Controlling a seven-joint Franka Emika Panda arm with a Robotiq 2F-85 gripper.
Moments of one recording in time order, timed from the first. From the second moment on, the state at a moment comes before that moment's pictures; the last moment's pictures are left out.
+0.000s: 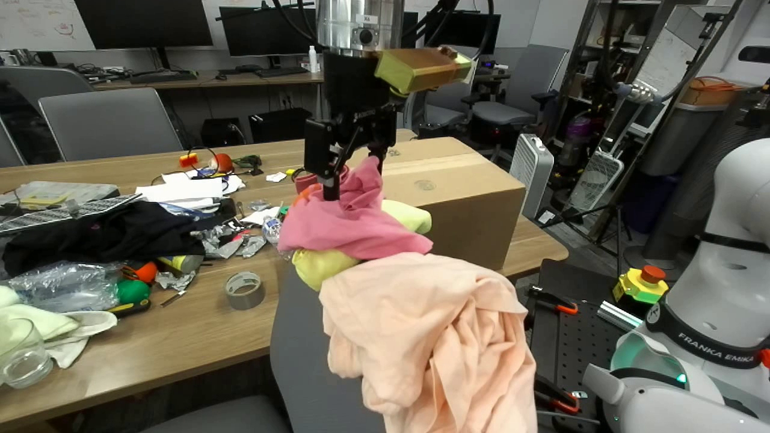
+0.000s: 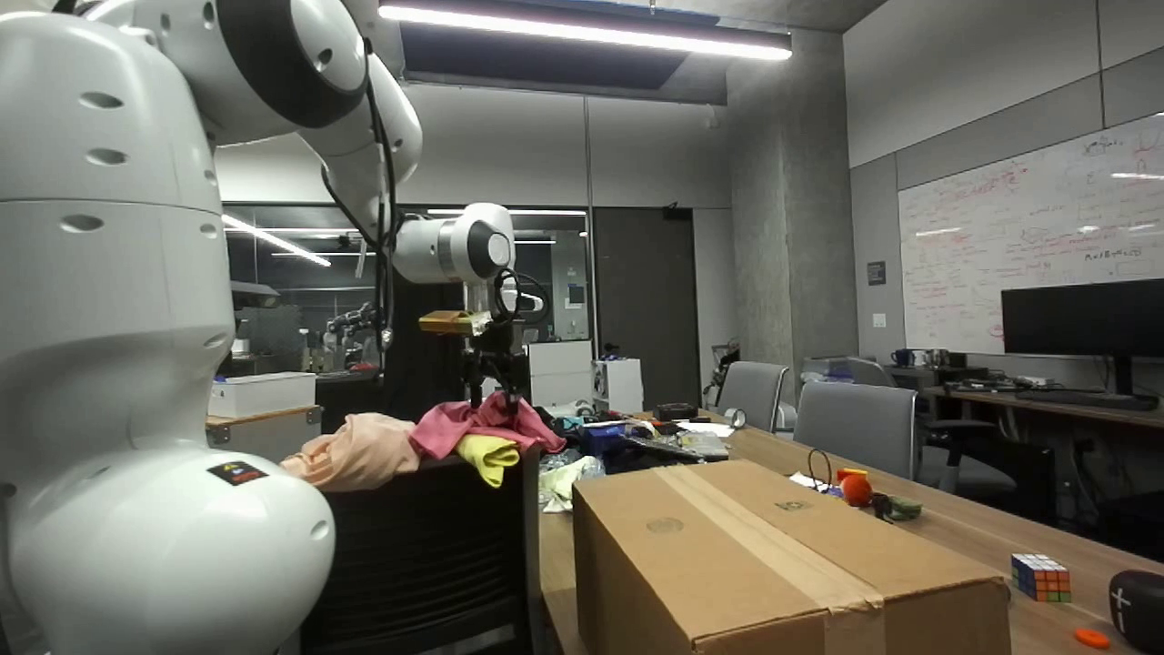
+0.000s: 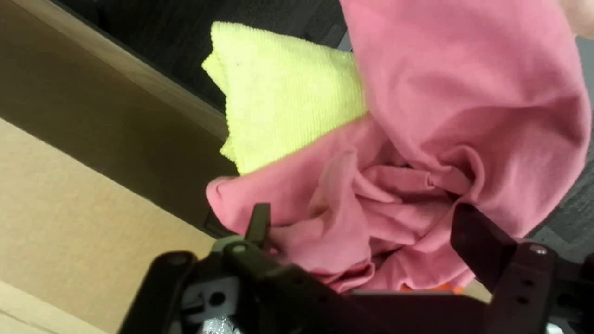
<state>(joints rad) 0.15 -0.09 0.21 -2.08 0.03 2.06 0.43</state>
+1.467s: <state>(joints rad) 0.16 -0.15 0.21 -2.07 0.03 2.03 0.43</state>
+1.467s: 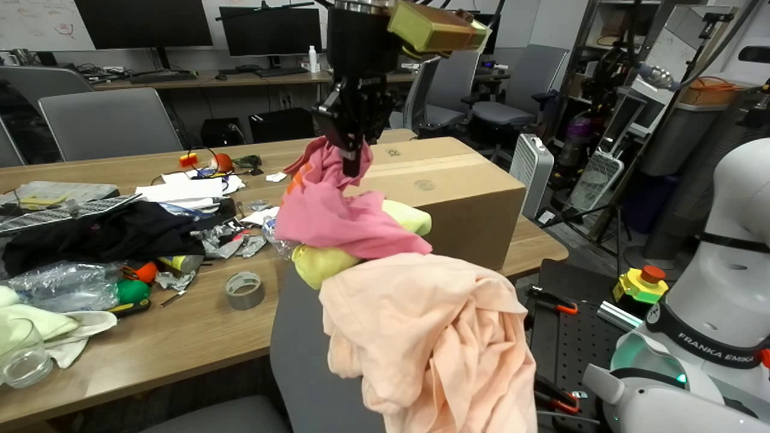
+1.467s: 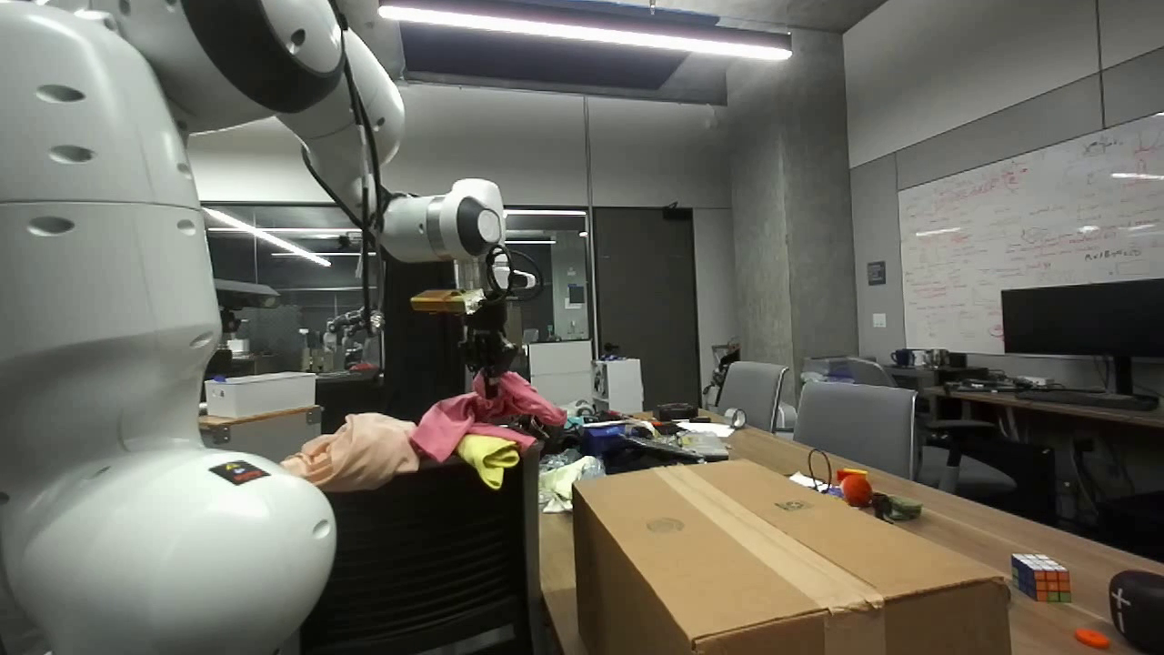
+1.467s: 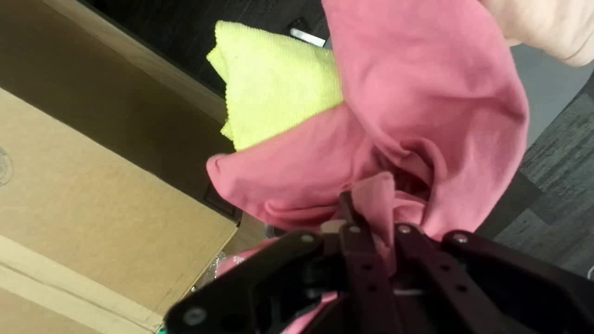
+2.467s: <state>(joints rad) 0.11 -0.24 0.21 -1.88 -0.01 2.03 0.44</state>
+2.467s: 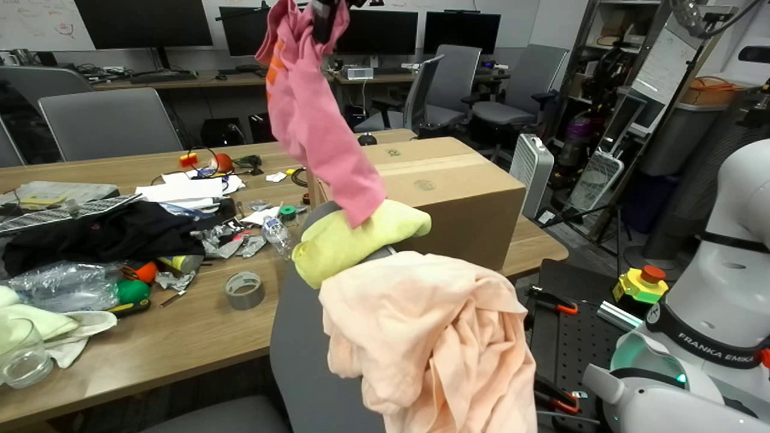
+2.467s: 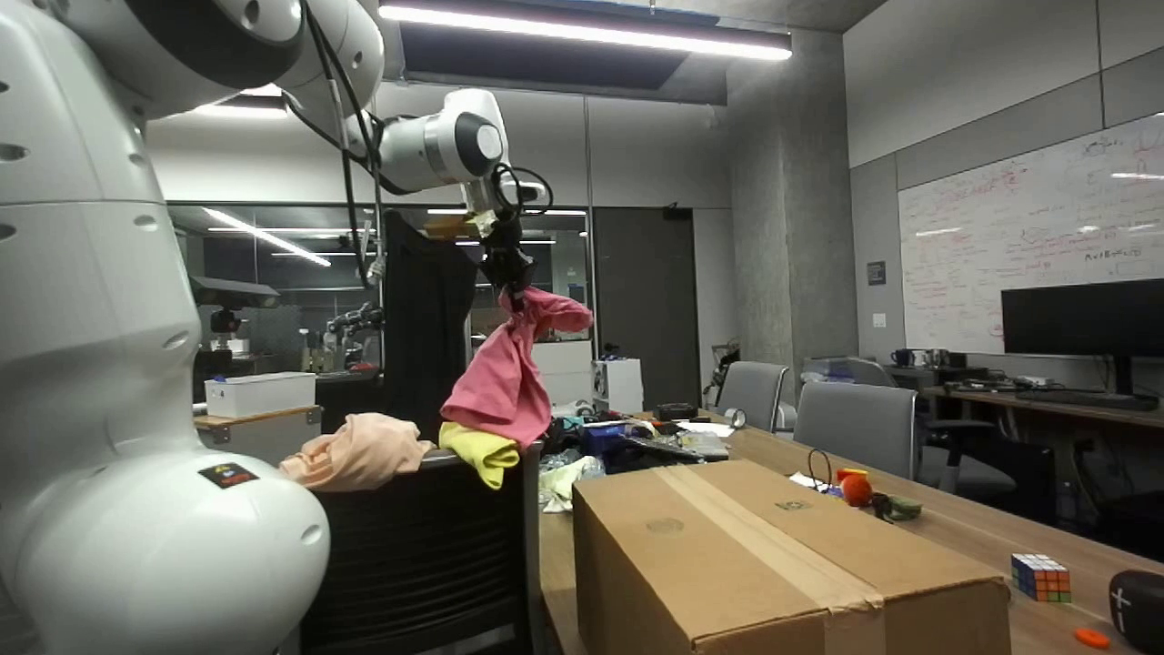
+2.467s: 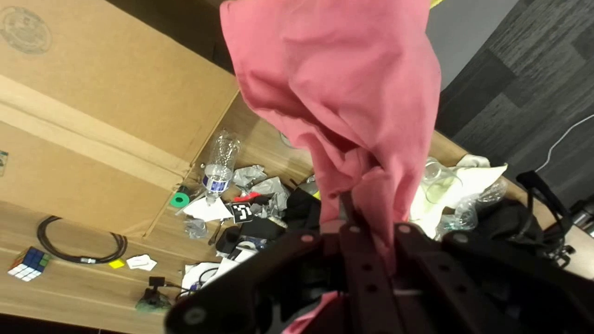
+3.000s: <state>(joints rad) 0.01 -0.23 0.12 -1.82 -0.04 2.01 0.46</state>
